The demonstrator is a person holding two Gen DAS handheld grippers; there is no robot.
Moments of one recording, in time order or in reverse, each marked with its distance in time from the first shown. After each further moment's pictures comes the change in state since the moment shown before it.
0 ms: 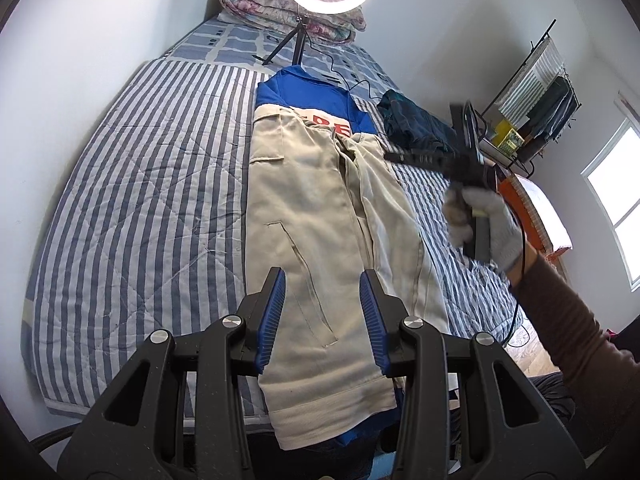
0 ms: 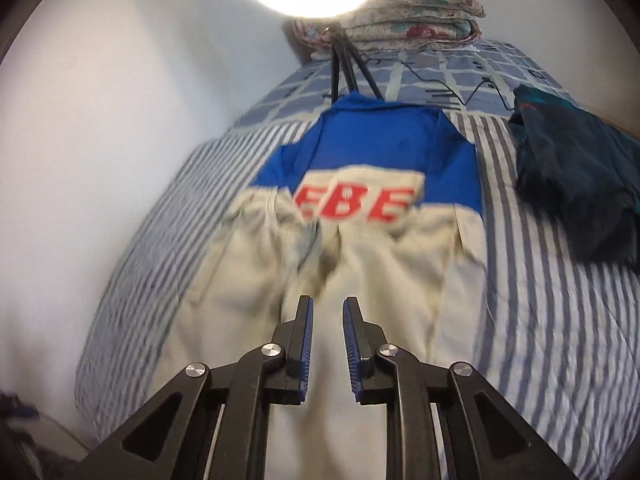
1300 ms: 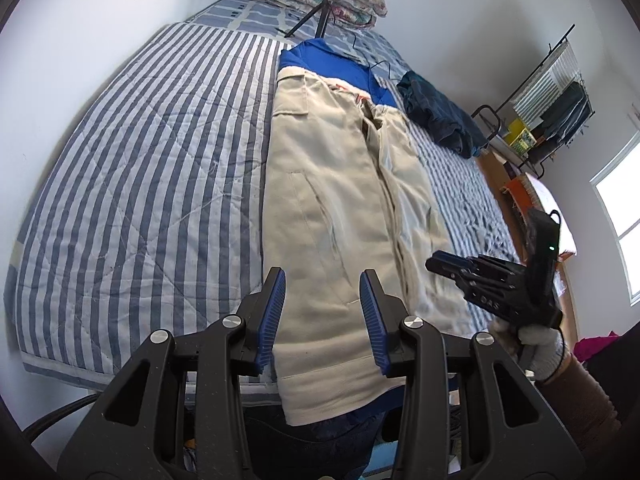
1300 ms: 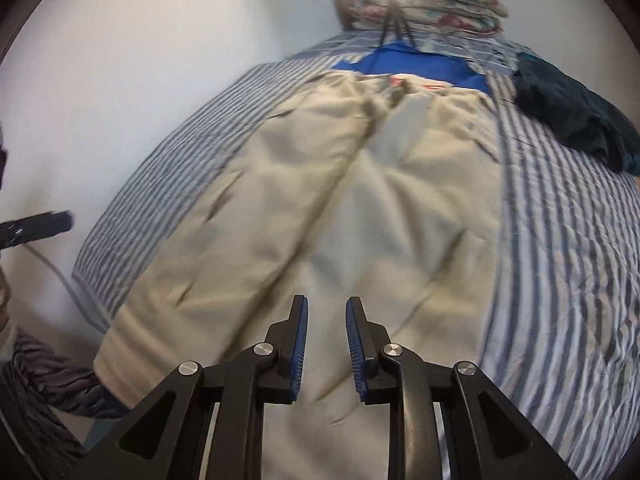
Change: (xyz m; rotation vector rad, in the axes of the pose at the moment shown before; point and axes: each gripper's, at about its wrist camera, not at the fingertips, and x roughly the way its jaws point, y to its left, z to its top) left arm 0.017 0.021 -0.049 -0.060 0.050 0.036; right arm -0.061 0.088 -0.182 -0.135 0.072 0.073
